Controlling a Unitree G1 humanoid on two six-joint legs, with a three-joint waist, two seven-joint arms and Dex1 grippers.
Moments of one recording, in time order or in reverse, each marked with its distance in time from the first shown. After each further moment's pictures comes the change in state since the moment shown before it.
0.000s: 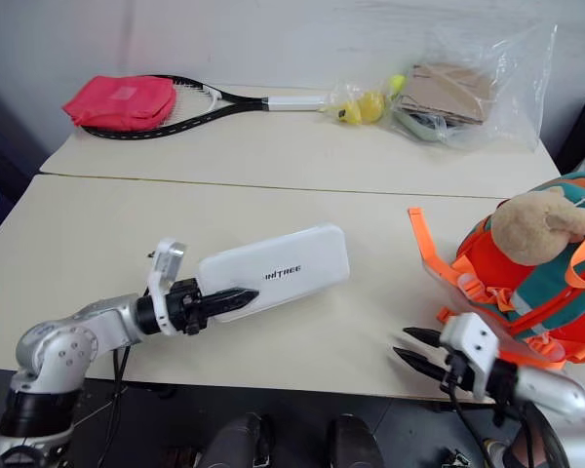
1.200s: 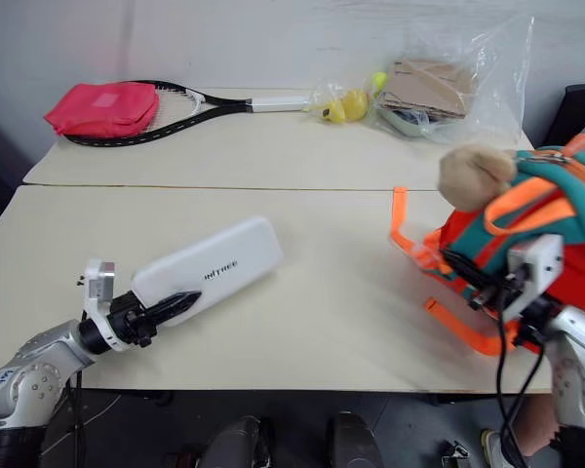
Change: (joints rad) left arm 0.139 -0.073 0.308 0.172 0.055 -0.179 0.004; right arm -0.645 -0.029 0.077 0.312 0.136 0.057 0.040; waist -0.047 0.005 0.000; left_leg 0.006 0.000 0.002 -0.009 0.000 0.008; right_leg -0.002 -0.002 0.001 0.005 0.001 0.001
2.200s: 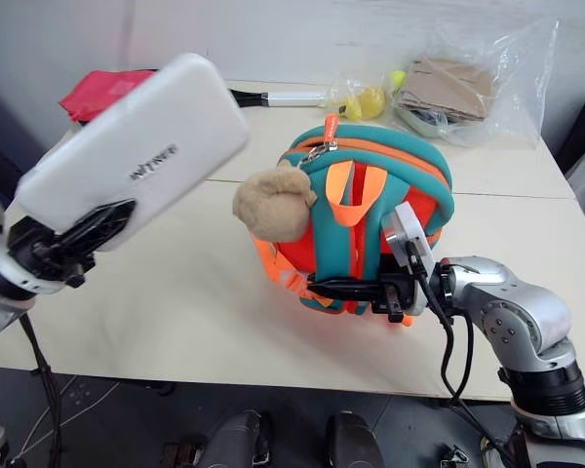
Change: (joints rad) left arm -0.204 0.161 0.102 -0.221 -0.208 0.024 0.067; right arm -0.248 -0.058 0.276 -0.225 0.325 0.520 0.143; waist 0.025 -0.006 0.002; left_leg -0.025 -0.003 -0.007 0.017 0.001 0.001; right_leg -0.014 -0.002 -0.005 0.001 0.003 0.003
